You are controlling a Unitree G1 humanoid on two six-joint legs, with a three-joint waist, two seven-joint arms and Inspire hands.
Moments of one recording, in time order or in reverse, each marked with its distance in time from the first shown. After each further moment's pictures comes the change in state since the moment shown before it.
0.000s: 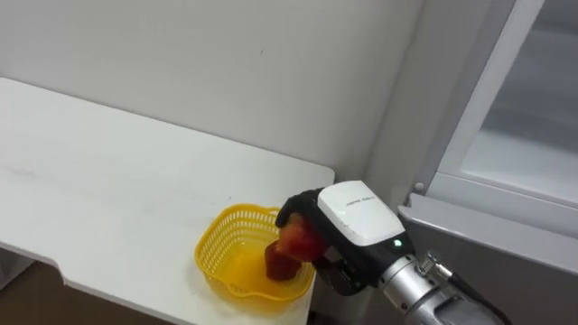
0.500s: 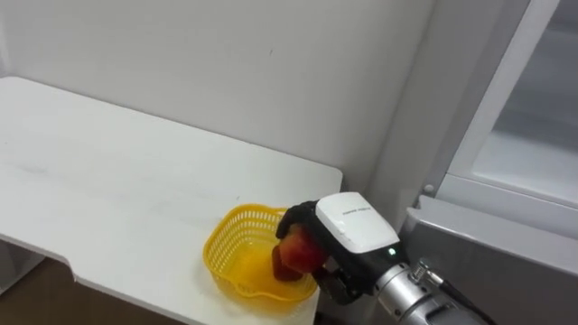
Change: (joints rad) left arm -0.006 -0.005 -0.002 -0.003 0.000 0.023 0.005; right arm 0.000 0.021 0.012 0.049 0.012 0.021 -0.002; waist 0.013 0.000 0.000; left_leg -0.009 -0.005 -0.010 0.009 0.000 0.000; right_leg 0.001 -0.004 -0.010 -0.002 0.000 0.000
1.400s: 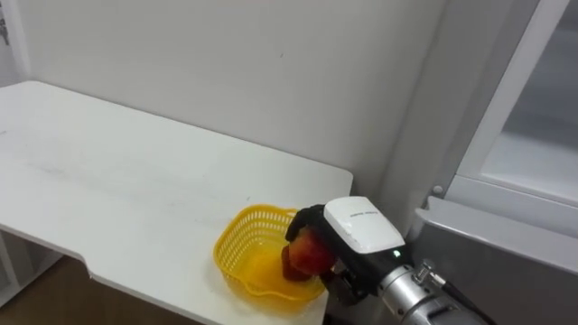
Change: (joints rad) left arm 0.000 -0.005 -0.020 -0.005 0.009 0.004 0.017; right arm -0.009 0.008 0.013 0.071 0.017 0.014 -0.016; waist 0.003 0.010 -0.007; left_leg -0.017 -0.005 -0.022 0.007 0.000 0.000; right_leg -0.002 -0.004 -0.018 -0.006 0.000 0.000
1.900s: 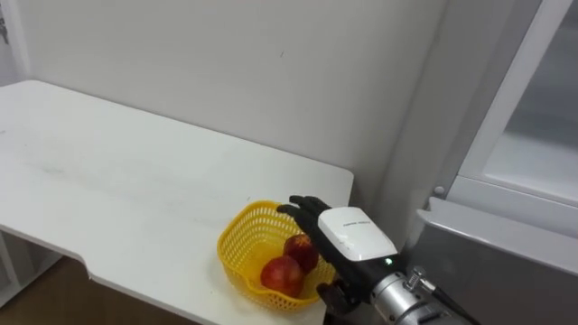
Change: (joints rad) left arm 0.003 -0.014 0.001 -0.001 0.034 0.000 0.000; right arm 0.000 0.024 0.013 0.011 0.010 0.020 0.022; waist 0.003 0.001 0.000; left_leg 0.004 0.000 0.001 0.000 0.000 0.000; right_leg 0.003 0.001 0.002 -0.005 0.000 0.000
